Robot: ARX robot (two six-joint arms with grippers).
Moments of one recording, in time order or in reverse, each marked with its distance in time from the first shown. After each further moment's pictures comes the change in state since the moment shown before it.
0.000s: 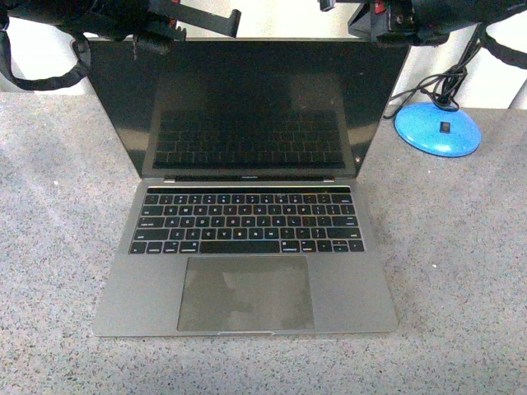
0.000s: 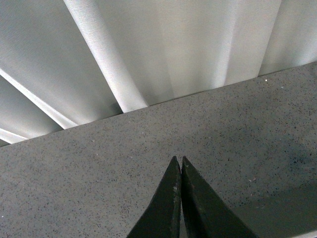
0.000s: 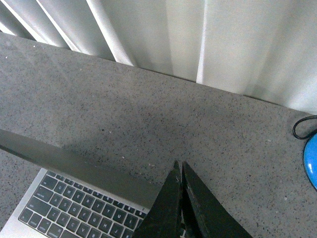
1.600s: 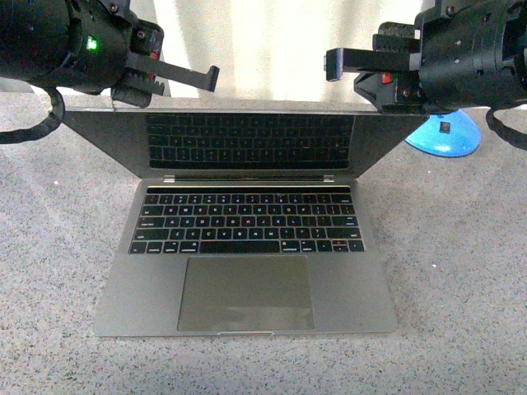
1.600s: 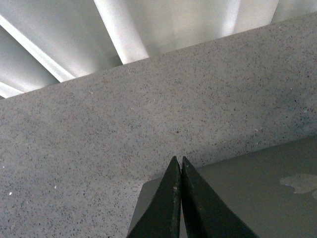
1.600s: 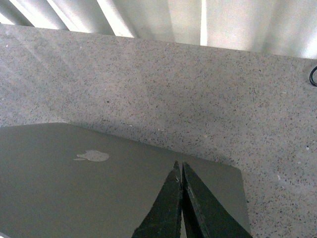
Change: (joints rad) left arm 0.010 -0.043 -0.100 -0.088 -0.008 -0.034; right arm 0.027 -0.050 -0.219 0.134 0.022 0.110
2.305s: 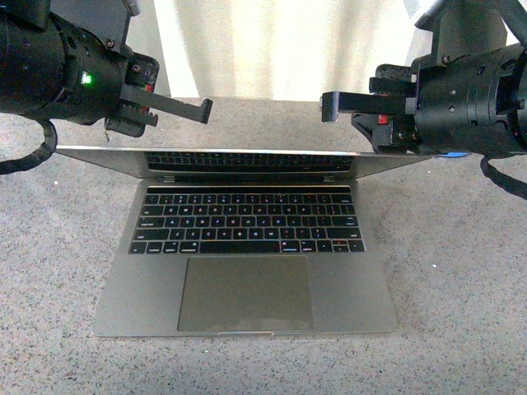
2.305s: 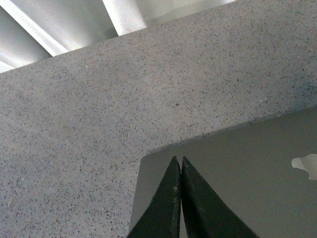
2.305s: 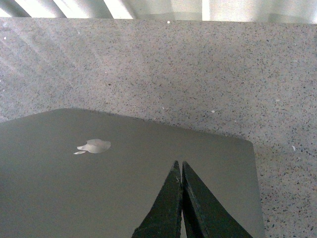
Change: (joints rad) left arm -0.005 -0.004 -0.044 -0.028 0.000 -0.010; right arm 0.027 -0.001 -0.096 0.076 0.021 0.069
